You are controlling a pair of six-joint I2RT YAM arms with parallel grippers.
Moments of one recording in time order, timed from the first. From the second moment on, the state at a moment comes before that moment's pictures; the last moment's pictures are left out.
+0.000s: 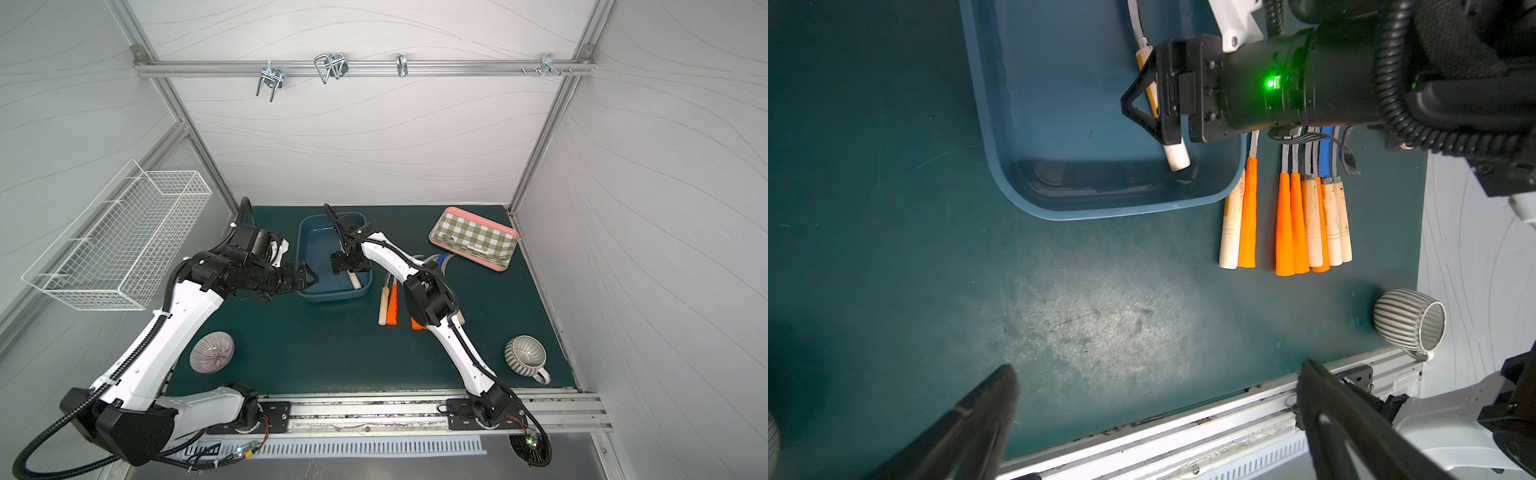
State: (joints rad) left arm -0.31 1.21 1.31 -1.16 0.22 -0.50; right arm 0.78 2.52 2.35 -1.00 -0.22 0.45
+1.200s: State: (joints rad) left arm -0.55 1.23 1.25 -1.02 0.19 -0.54; right arm 0.76 1.99 1.97 -1.25 -0.07 0.41
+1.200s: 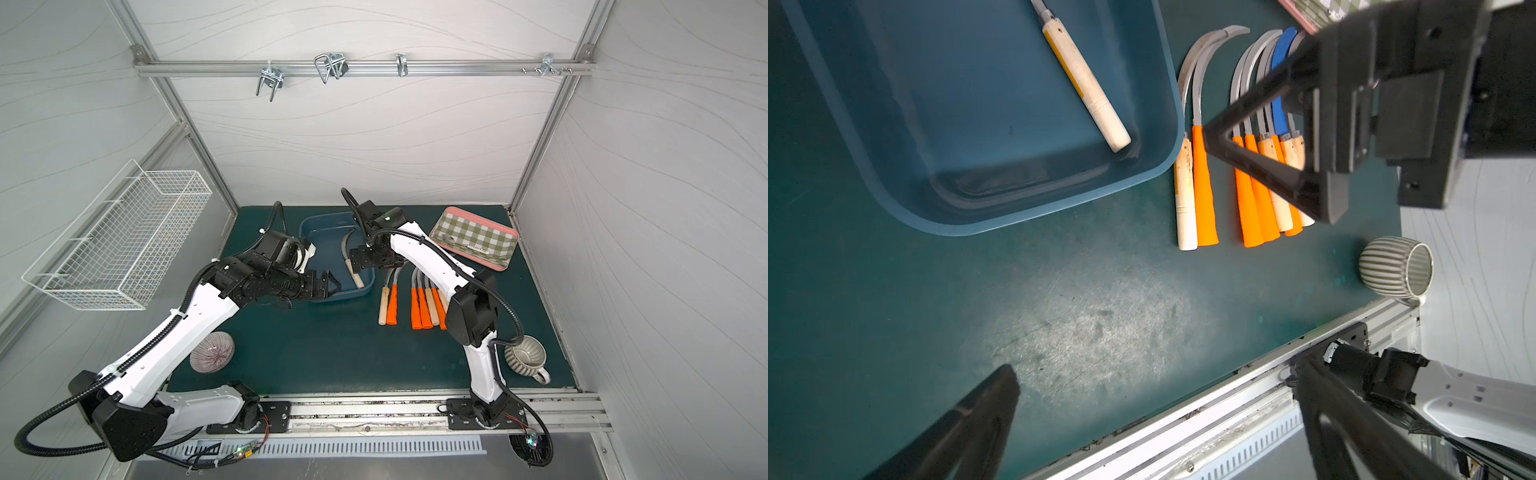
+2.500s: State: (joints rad) left arm -0.68 1.06 0.89 -0.78 0.14 -0.54; right arm 0.82 1.88 1.42 -0.93 -0.07 0.54
